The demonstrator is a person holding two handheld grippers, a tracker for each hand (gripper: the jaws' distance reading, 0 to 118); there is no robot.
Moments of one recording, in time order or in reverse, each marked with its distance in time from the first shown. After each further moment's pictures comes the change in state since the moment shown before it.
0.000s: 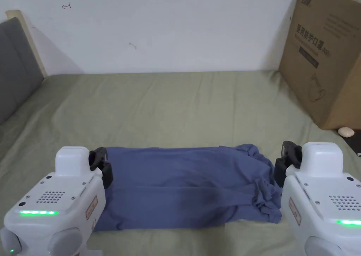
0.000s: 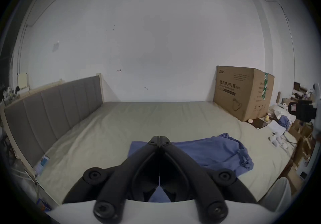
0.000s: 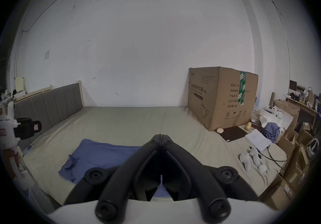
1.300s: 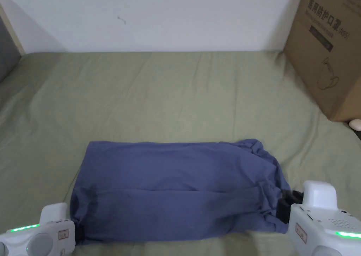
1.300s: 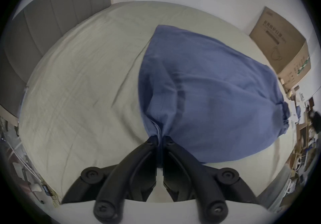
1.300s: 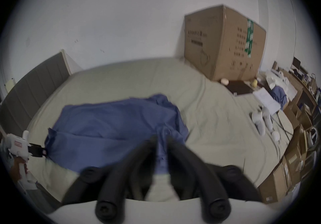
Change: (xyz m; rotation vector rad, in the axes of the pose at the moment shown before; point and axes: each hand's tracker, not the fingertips) left arm -0.098 -0.139 -0.147 -0.789 0.112 0.200; right arm 0.032 -0.100 -0.132 -0.511 -0.054 -0.083
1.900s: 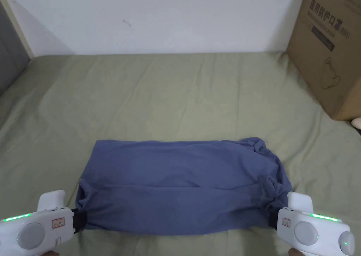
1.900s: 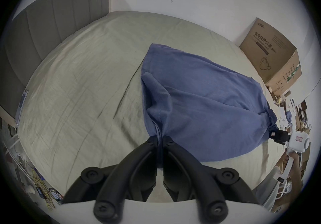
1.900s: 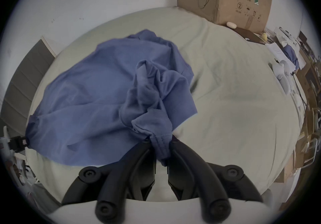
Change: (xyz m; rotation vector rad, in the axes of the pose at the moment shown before) left arm -0.009 0.005 0.040 0.081 -0.071 0.023; right arm 0.017 -0.038 -0.079 -0.264 0.040 -0.099
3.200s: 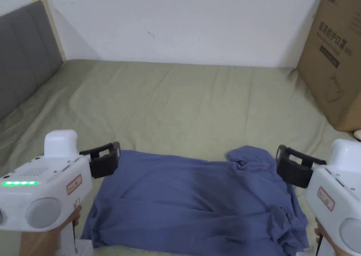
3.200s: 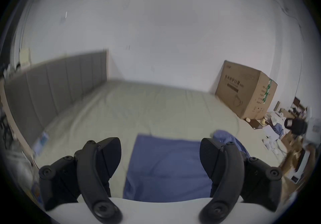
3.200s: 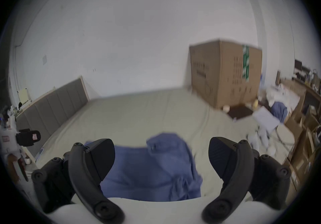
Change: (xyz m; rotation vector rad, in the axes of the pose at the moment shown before) left arm 0.075 -0.016 0.189 0.654 -0.034 -0.183; right arm -0.038 0.004 0.246 0.701 0.097 0.121
